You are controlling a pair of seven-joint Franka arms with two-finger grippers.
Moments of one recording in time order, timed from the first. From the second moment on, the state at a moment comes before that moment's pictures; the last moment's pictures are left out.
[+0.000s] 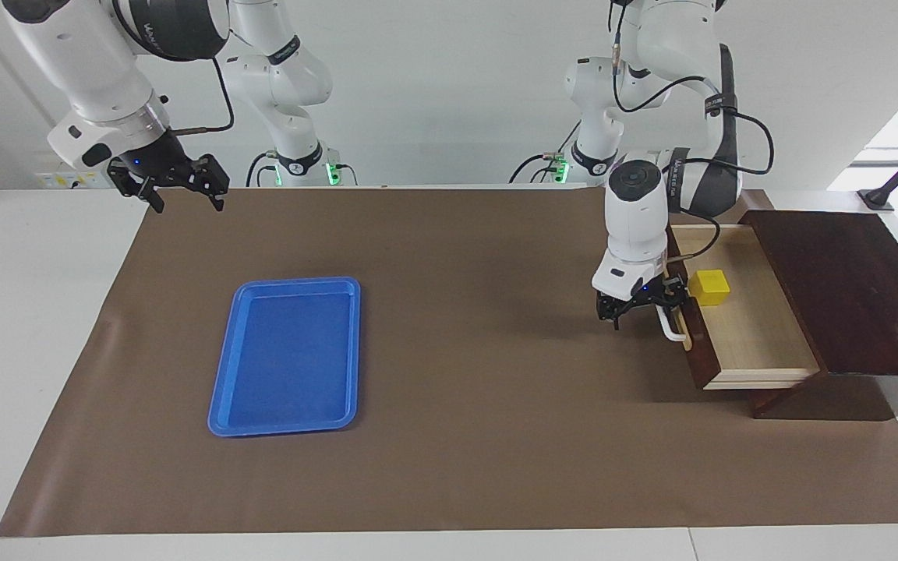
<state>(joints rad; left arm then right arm) -0.24 0.17 -0.07 -1.96 0.42 2.15 -0.48 -0.09 -0.07 0.04 -1.69 -0.01 1.53 -0.10</state>
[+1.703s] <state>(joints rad) 0.09 0.07 -0.05 -1.94 0.13 2.07 -1.50 0.25 -0.22 0.06 -2.17 0.68 1.89 -1.40</state>
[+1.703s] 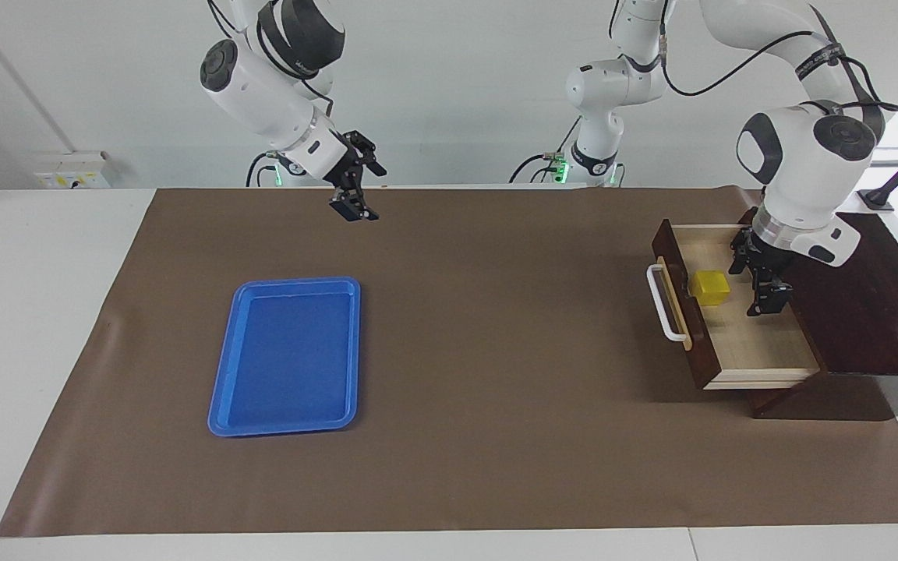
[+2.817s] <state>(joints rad) 0.10 0.02 -0.06 -1.87 0.05 1.94 -1.53 0.47 0.02 0.06 -2.16 1.24 2.19 -1.96</state>
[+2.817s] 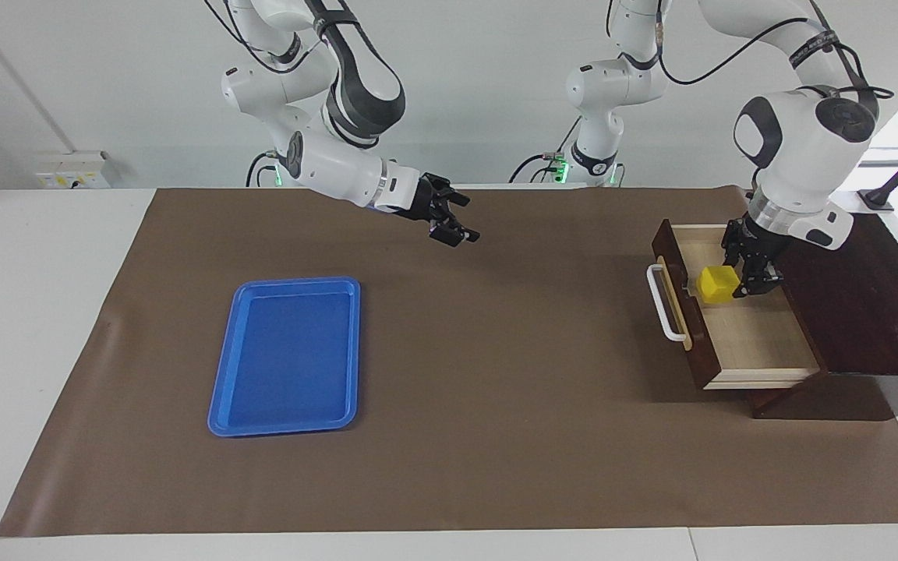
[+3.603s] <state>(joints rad) -0.29 0.03 -0.08 -1.76 0.01 1.76 -2.05 0.56 0.26 0.06 -1.85 1.10 2.28 -1.71</state>
